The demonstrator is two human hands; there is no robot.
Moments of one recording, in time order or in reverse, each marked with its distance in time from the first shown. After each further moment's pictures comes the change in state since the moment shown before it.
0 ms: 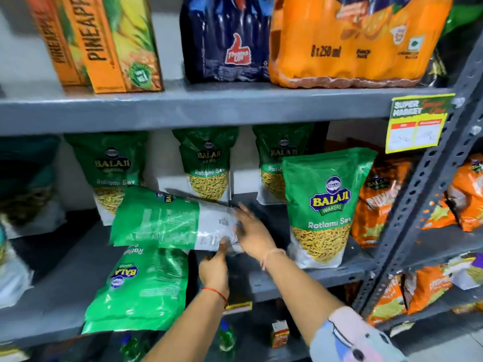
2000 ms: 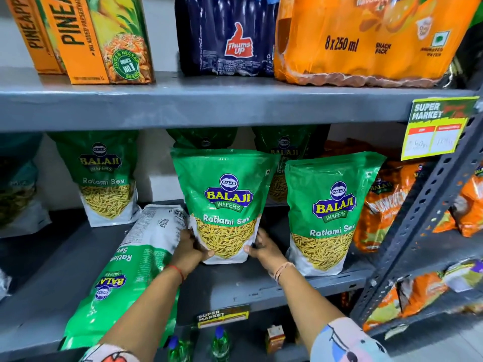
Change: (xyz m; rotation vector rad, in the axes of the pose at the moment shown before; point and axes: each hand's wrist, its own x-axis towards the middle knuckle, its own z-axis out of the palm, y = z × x) left_hand 0.085 0.029 -0.027 0.696 -0.480 0.254; right_hand -0.003 0.068 0.018 0.652 -0.014 0.374
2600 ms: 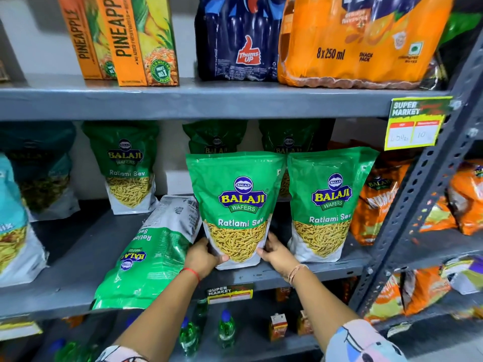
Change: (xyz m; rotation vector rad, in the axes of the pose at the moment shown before) left_hand -0.067 0.006 0.010 0.283 0.053 -0.003; right_hand -0.047 0.011 -0.009 -0.191 -0.071 0.021
